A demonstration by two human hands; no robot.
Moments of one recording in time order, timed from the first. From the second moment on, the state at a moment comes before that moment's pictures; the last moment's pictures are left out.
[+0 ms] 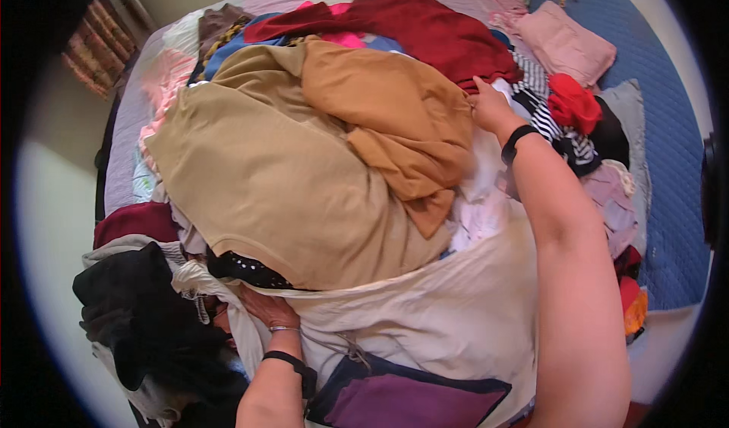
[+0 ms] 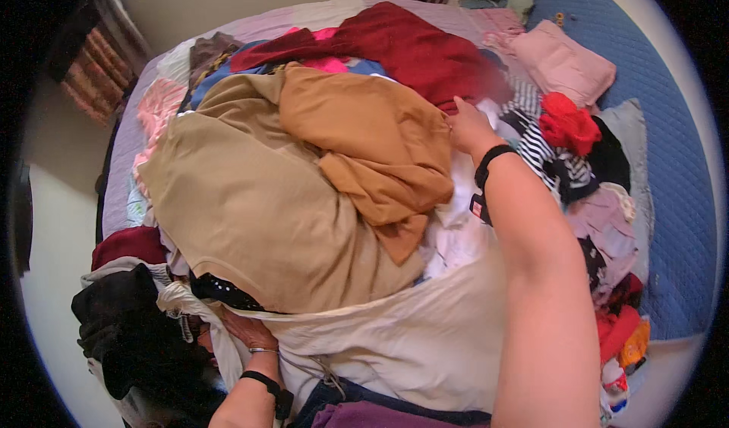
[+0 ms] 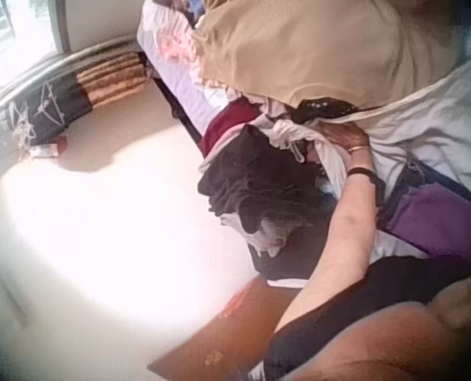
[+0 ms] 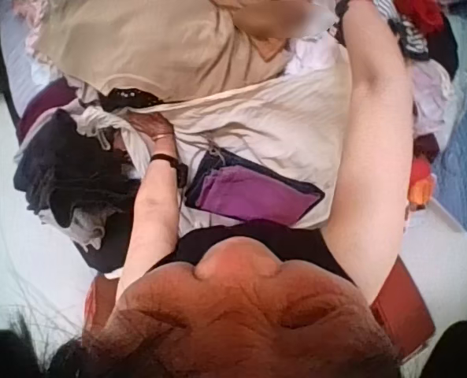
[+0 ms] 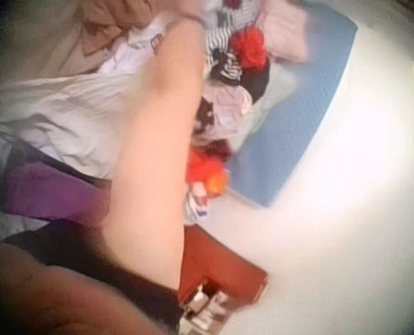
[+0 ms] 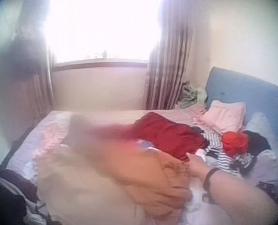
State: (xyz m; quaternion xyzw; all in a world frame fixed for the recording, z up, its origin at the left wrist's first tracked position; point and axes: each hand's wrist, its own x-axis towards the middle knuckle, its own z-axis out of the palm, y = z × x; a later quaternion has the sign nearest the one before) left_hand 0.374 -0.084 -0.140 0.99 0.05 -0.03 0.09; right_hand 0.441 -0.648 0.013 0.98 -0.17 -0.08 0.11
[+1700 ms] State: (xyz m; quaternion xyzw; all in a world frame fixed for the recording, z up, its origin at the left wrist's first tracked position) left_hand 0.081 0.040 0.160 0.16 -0.08 -0.51 0.84; right_hand -0.062 -0.064 0.393 0.41 0.22 0.02 -0.88
